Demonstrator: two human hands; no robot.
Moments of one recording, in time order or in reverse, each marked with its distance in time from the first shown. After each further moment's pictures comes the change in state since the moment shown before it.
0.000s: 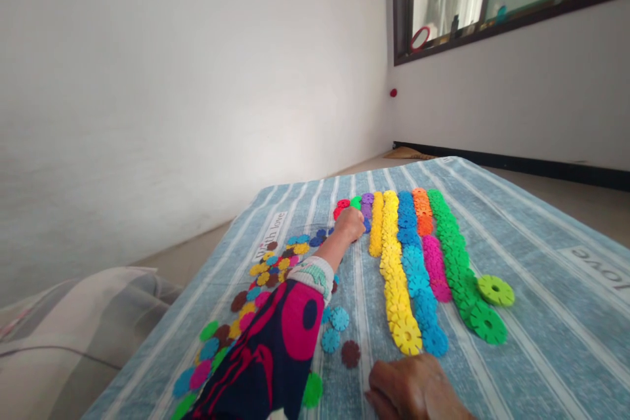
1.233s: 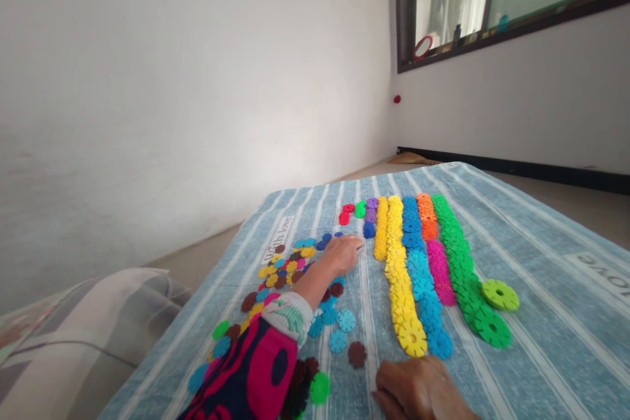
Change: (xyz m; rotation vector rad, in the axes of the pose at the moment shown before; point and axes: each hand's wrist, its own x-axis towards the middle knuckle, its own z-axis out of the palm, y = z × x) left_hand -0.067 -0.036 -0.011 0.184 -0.122 0.410; right_hand -0.001 0.001 0.003 -0.002 0.055 -0.025
